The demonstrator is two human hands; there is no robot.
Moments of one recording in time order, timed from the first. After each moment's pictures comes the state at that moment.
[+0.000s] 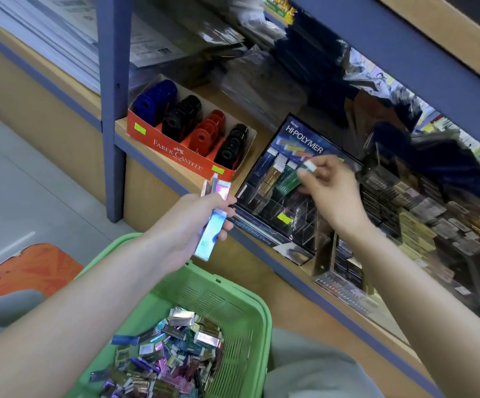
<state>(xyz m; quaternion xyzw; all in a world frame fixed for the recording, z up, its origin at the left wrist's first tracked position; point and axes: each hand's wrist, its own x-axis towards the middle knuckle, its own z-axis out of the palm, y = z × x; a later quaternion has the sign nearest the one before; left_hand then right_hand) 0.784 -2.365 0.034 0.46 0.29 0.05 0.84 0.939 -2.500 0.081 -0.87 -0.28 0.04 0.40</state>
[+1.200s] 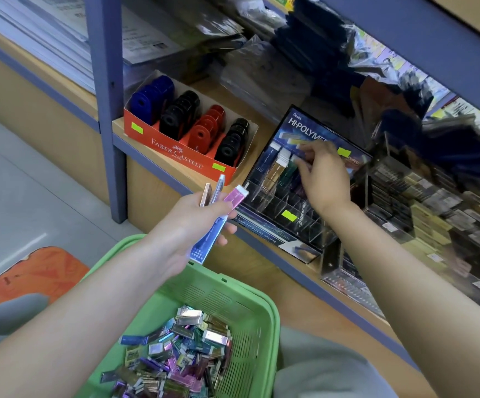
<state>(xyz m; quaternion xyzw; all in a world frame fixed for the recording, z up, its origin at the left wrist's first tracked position) 0.785 -2.360 0.026 0.53 0.32 0.06 0.78 0.989 -2.474 0.042 -0.91 -0.35 -0.15 0.18</state>
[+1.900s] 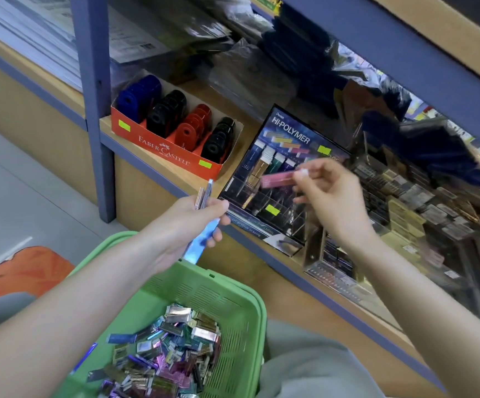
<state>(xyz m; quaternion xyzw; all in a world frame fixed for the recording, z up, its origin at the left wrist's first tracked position) 0.782 -2.375 0.029 0.56 0.27 0.00 0.78 0.913 -2.526 0.086 -0.85 -0.30 0.04 0.44</state>
